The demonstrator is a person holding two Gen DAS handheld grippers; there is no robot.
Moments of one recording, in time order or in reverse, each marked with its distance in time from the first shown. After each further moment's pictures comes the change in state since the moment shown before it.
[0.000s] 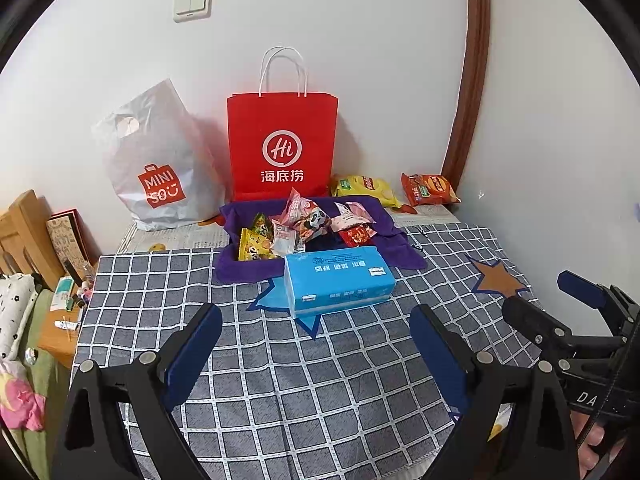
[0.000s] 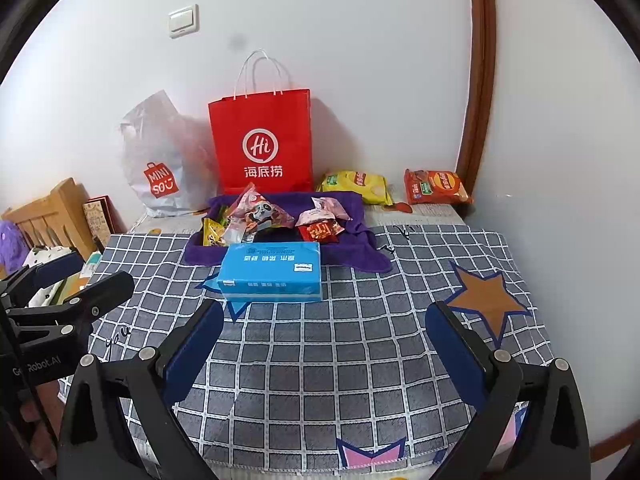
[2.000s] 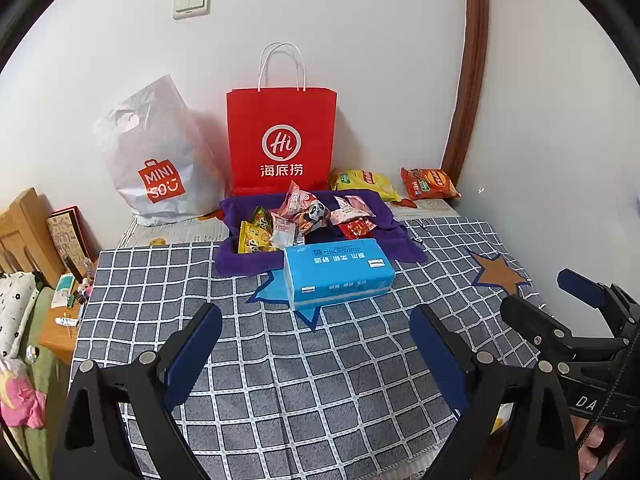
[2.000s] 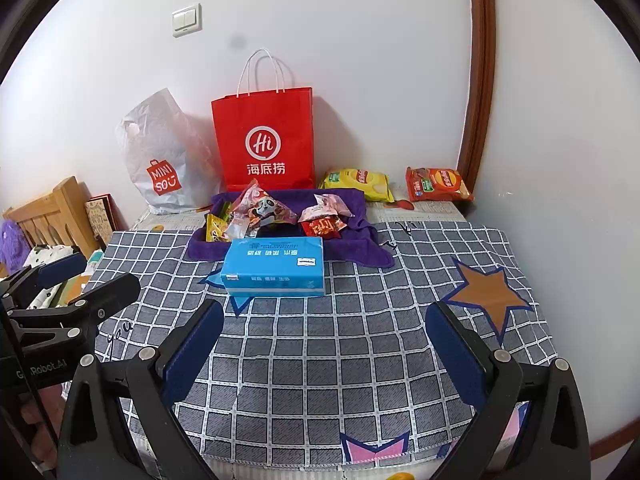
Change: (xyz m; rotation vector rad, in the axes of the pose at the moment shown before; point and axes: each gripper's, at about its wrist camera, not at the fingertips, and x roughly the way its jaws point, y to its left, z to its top) left arm 0.000 -0.004 -0.005 0.000 0.014 0.003; right arm -0.001 0.001 -0.006 -0.005 -0.001 0.006
